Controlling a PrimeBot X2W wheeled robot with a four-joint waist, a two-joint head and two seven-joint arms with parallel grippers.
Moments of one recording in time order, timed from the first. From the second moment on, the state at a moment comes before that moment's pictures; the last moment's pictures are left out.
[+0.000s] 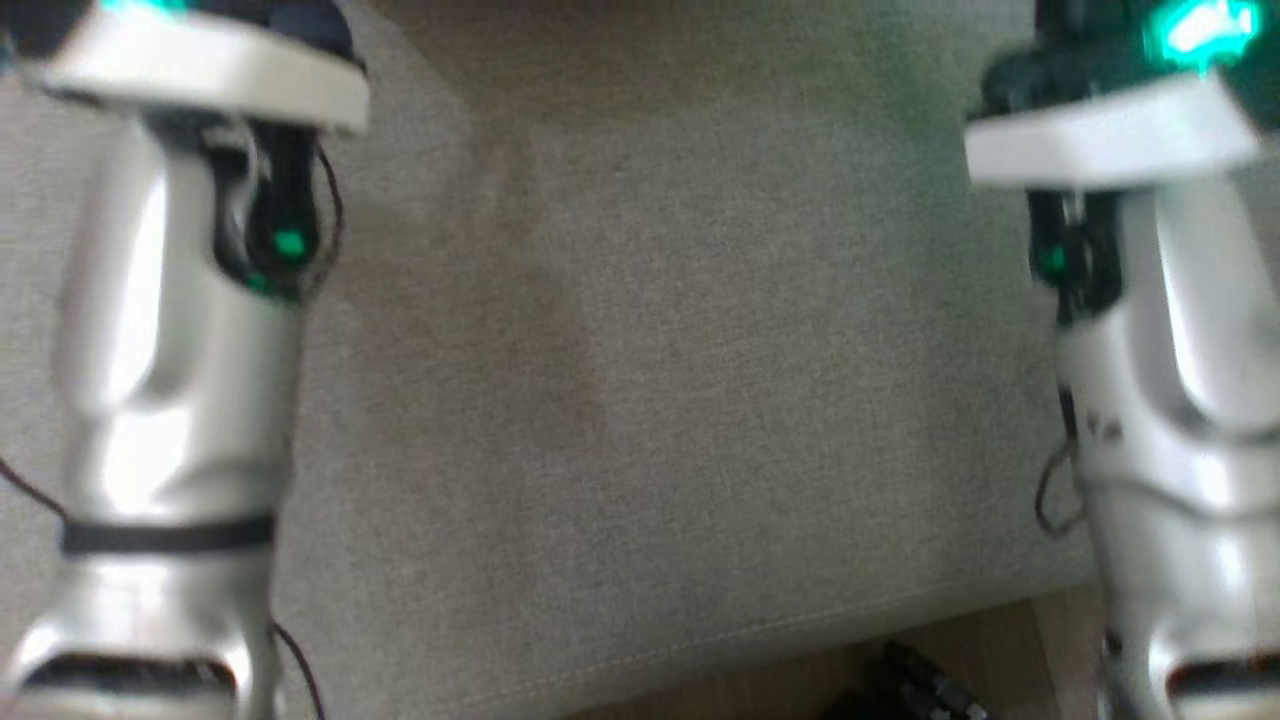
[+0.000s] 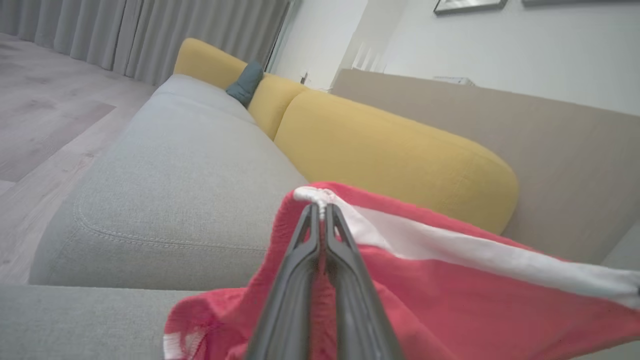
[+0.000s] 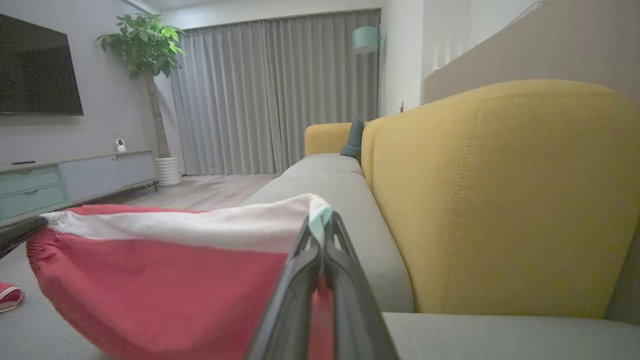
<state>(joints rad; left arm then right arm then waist) -0.86 0.09 -0.18 0.39 -0.49 -0.11 -0.25 -0.77 -0.07 0.14 0.30 0.21 0.13 -0.26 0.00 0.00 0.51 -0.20</state>
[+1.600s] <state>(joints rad) -0.41 0.04 -0.51 0.25 -1.06 0.17 -0.26 -0.75 -0.24 0.18 0.63 0.12 0.13 -0.08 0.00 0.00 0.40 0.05</state>
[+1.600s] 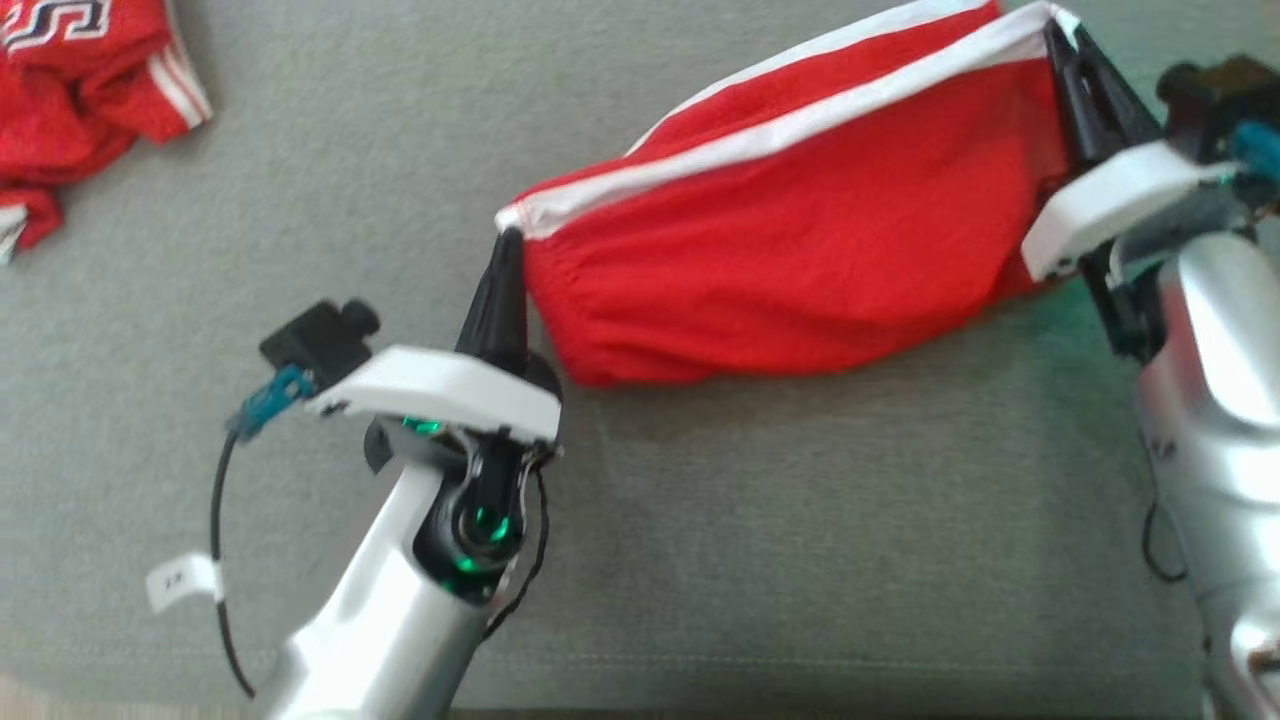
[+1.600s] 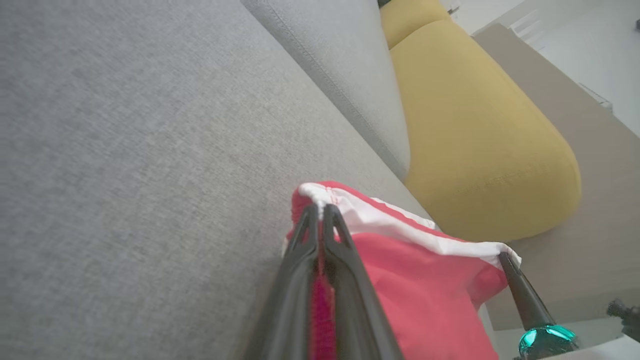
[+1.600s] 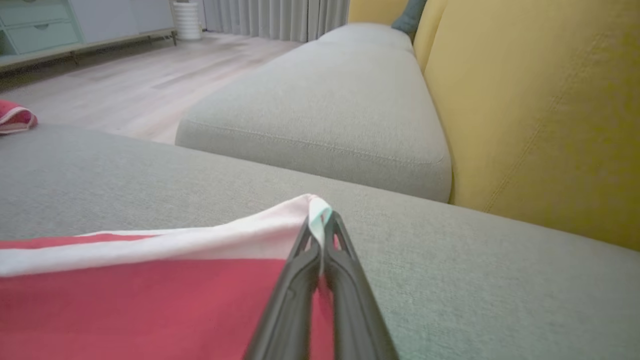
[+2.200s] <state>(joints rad) -0.55 0.04 -0.63 0.33 -1.02 0.19 -0.26 -1.02 -0.27 0.24 1.03 0.15 0.13 -0.13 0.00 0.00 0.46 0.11</state>
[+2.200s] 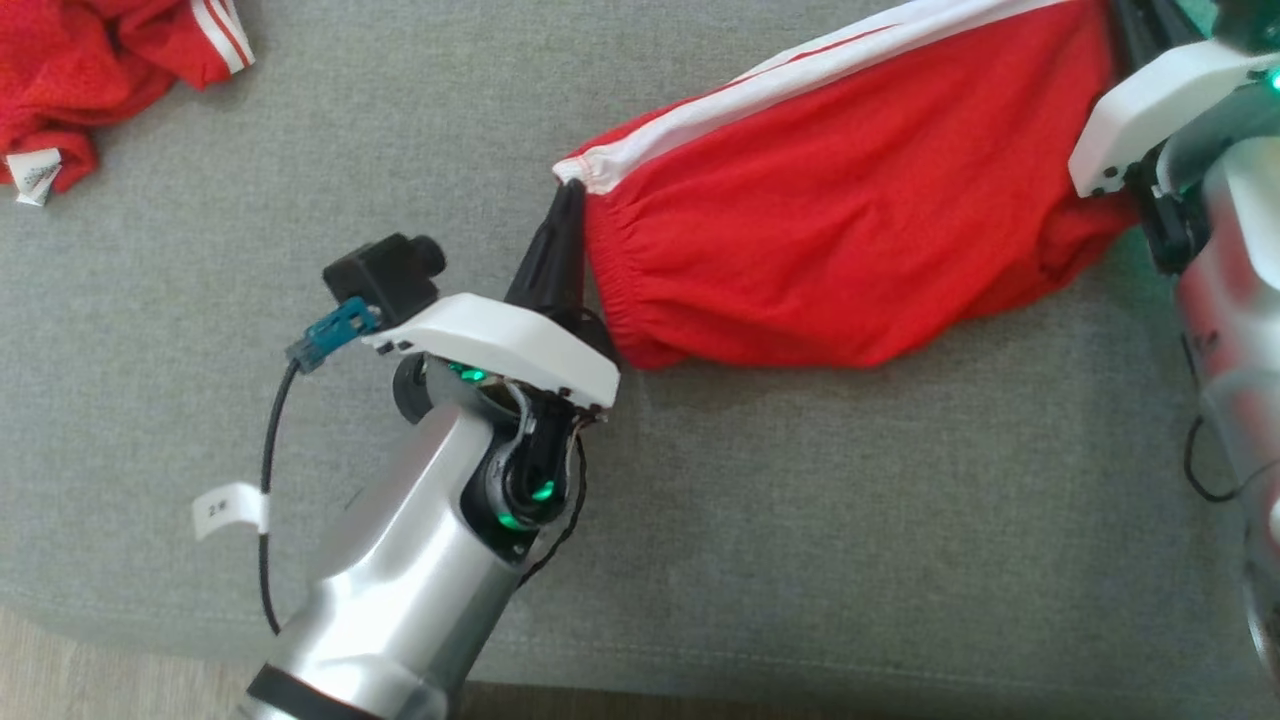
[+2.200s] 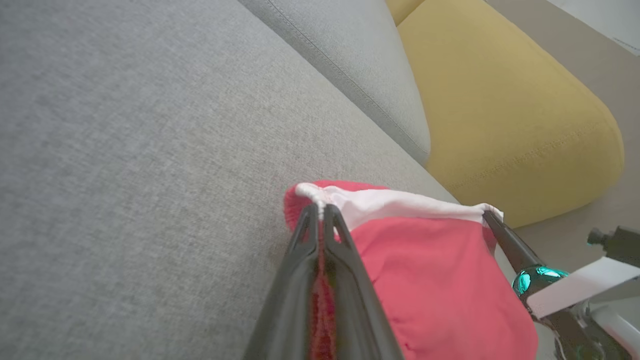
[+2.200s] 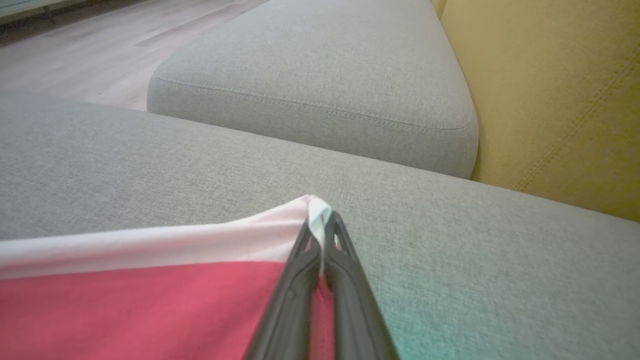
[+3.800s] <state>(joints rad) -0.22 0.08 -0.39 -0.03 -0.42 0.16 -0.26 -0.90 -0.38 0.53 0.97 0.72 0.13 0.28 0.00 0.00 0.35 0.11</state>
